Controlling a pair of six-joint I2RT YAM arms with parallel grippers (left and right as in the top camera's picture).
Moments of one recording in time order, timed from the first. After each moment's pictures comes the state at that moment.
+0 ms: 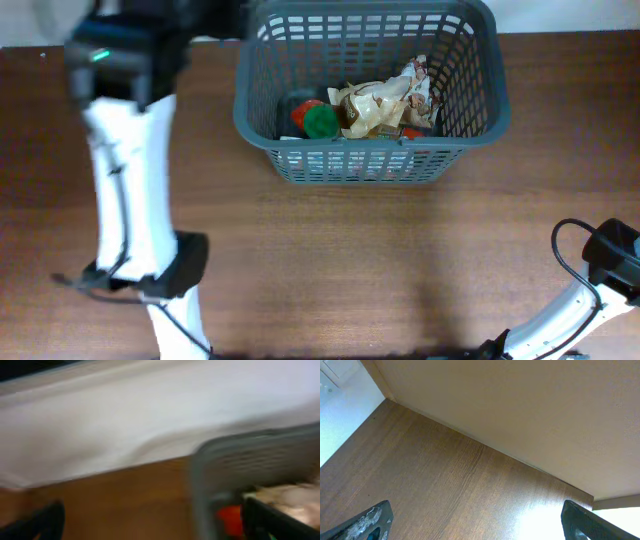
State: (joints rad) left arm -0.16 2.08 2.95 -1.41 -0.17 0.09; right arm -0.63 2.15 3.05 -1.69 0.41 0.28
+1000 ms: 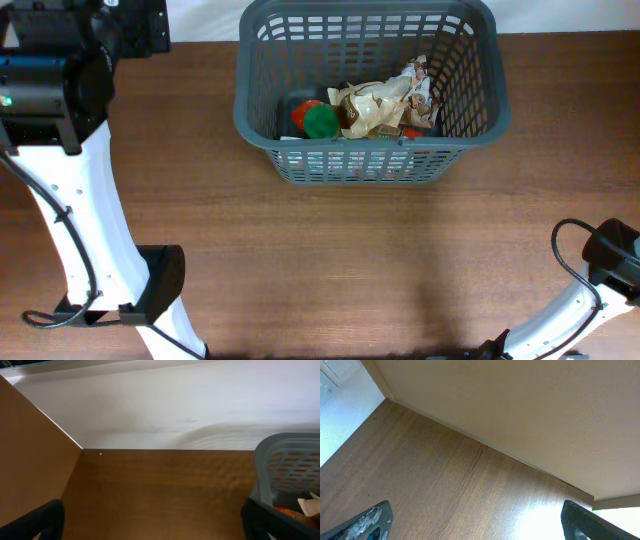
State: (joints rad) left arm -0.05 2.00 2.96 -1.51 -0.26 0.05; right arm -0.63 2.15 3.05 -1.69 0.41 0.28
